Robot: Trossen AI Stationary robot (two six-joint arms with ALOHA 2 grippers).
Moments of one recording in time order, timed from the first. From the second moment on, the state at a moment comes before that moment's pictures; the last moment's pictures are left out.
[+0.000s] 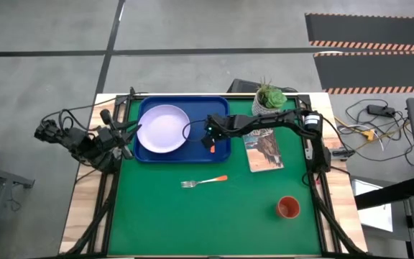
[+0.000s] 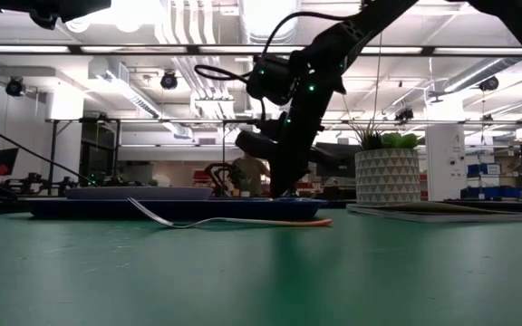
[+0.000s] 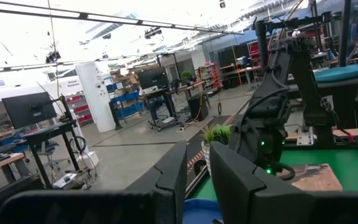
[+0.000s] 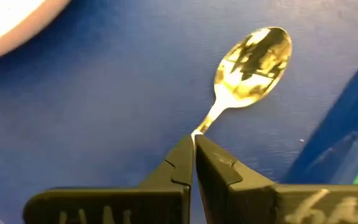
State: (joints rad) left arm -0.43 0.26 0.40 0.11 -0.93 0.47; right arm -0.25 2.04 1.42 -0.46 0.21 0.64
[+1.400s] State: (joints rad) left arm -0.43 0.26 0.41 0.12 -0.93 0.49; right arm -0.32 2.09 1.39 -0.33 0.34 0.59
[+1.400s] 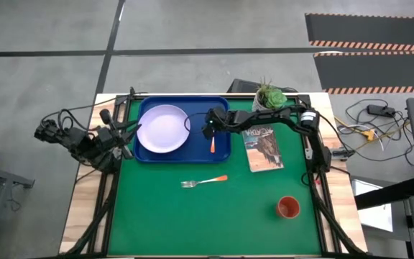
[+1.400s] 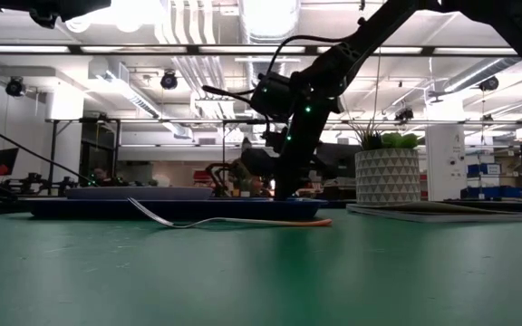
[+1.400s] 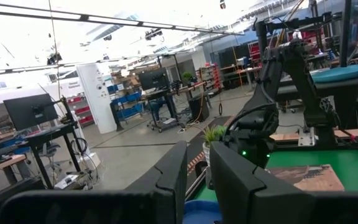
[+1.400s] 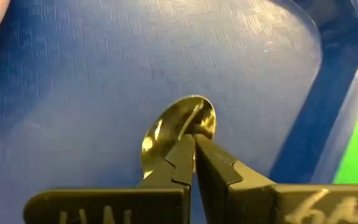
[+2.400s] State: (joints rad) left arm -0.43 0.26 0.41 0.12 -0.93 0.49; right arm -0.25 2.11 1.52 -0.45 -0.06 0.64
